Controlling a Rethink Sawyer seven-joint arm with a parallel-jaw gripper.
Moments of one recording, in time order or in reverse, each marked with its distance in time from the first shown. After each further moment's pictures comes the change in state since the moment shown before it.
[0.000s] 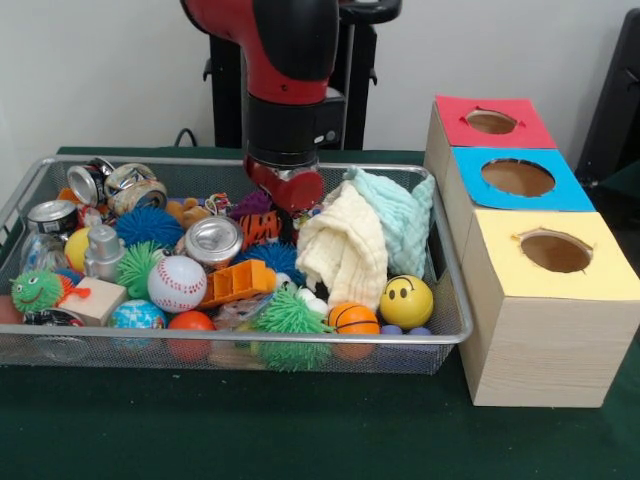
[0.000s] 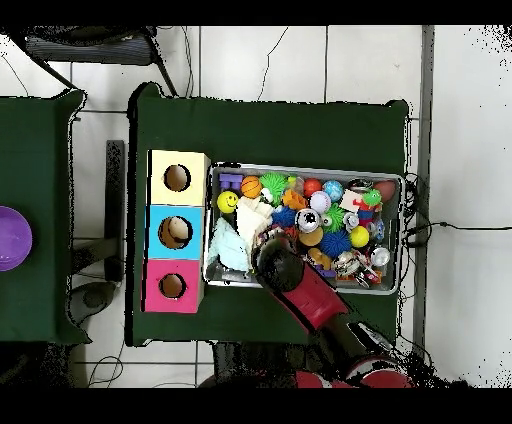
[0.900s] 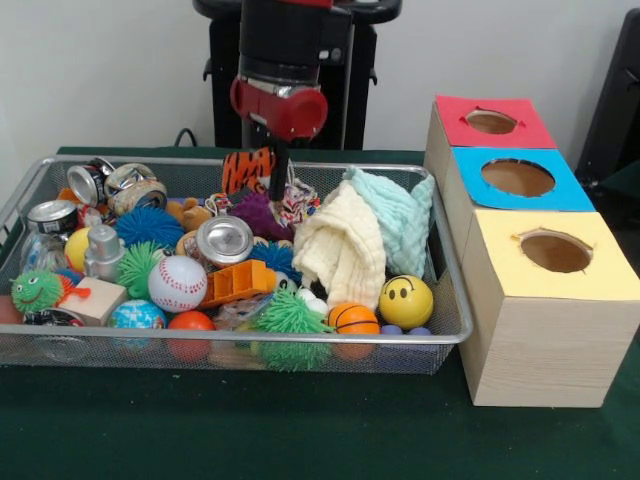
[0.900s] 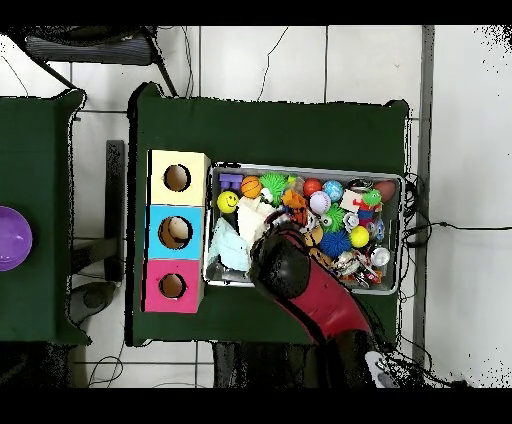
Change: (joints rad) arm 0.088 -0.234 -0.099 -0.005 -0.035 0.121 0.000
